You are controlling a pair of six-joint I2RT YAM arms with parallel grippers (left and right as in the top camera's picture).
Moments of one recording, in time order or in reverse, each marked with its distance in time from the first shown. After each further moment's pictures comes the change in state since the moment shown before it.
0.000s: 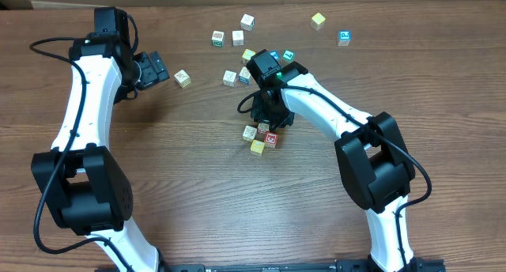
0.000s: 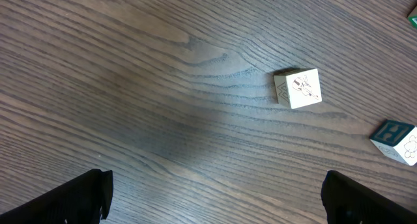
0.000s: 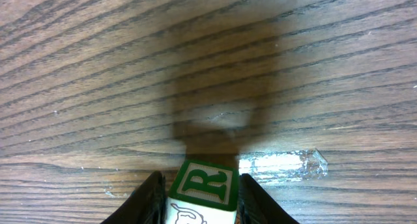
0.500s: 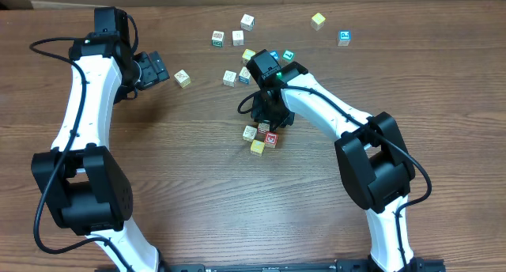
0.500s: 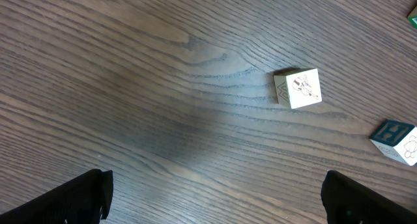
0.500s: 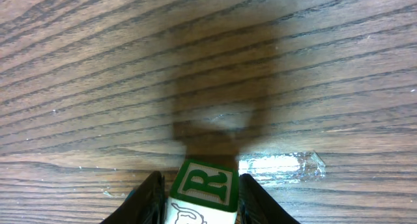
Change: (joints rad) left arm 0.000 0.000 0.000 0.000 0.000 0.000; right arm 0.000 0.000 0.000 0.001 0.003 -0.019
